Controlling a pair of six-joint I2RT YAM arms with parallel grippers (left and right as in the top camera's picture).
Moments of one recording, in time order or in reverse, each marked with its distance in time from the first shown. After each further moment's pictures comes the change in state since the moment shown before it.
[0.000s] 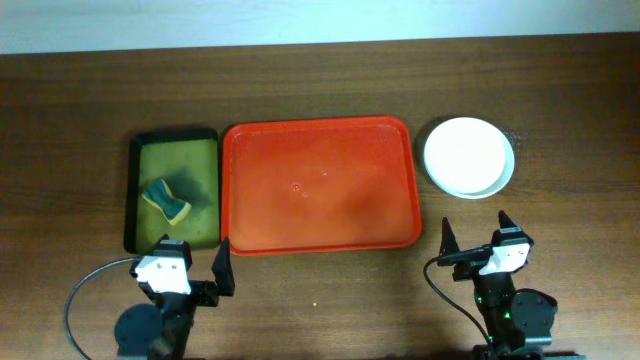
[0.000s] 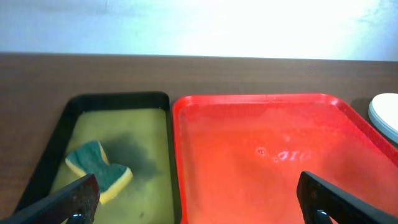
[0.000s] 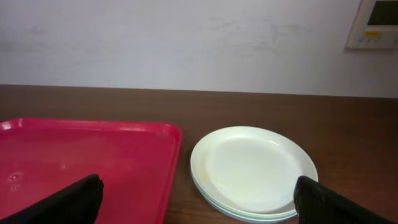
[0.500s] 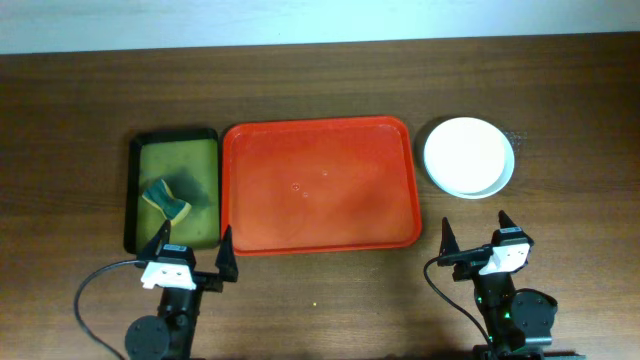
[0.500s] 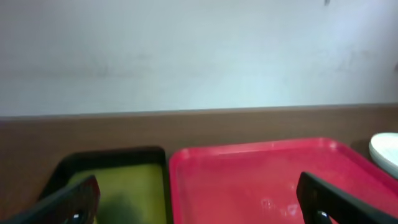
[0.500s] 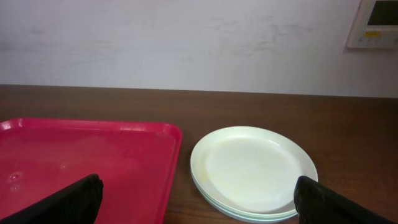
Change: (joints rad) left arm 0.010 -0.097 -0.249 0.439 0.030 0.026; right arm 0.000 0.000 0.000 0.000 0.000 0.000
